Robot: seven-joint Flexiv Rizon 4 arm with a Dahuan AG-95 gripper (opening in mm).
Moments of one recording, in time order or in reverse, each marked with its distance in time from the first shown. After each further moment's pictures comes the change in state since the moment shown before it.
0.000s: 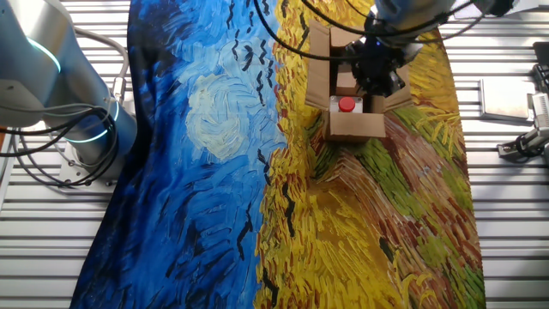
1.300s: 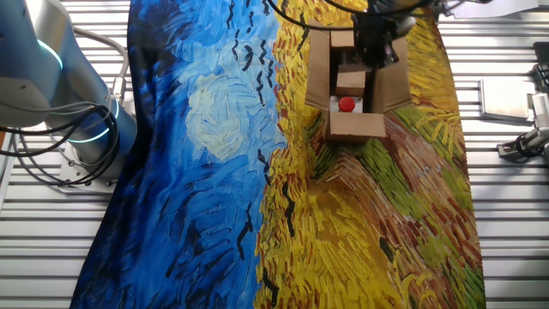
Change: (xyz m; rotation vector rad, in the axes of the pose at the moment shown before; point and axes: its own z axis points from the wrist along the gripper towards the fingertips) arm -0.051 0.060 0.024 -0.041 -0.024 0.104
